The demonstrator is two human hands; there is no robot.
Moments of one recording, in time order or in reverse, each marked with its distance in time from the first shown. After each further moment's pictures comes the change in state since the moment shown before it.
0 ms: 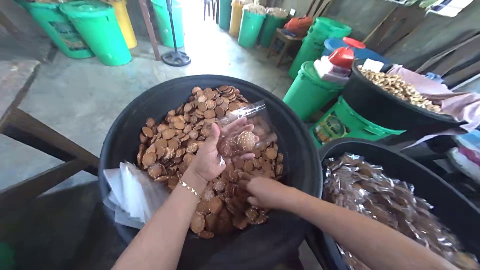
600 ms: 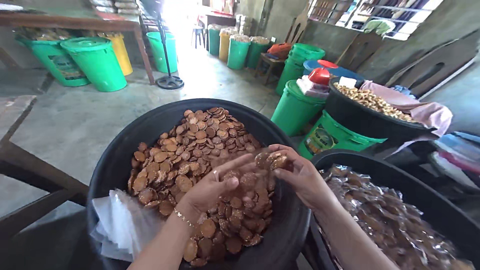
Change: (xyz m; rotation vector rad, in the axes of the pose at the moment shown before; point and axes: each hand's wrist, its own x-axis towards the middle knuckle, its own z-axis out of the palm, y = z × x) left_hand -0.007 0.000 0.019 0.294 -0.283 -0.087; right_hand -0.085 0.013 -0.031 1.064 1.105 -0.280
